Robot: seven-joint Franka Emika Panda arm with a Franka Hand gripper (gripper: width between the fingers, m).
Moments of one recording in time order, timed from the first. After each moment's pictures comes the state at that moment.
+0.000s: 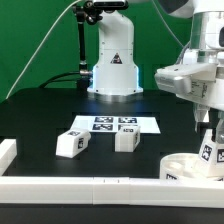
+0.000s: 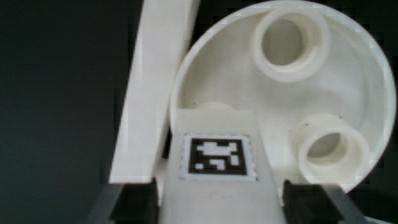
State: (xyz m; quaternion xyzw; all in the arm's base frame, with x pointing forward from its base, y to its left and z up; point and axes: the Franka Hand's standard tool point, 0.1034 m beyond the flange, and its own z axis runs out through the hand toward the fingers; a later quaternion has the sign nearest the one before) arm 0.638 0.092 0.083 0.65 0.75 0.01 0.06
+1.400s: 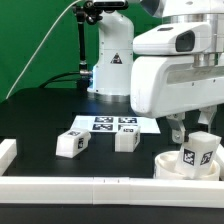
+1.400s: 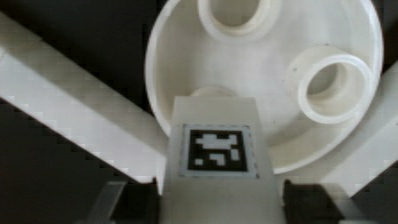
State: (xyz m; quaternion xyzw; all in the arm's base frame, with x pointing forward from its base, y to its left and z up) arm 0.638 0.071 0.081 0.96 0.29 0.05 -0.01
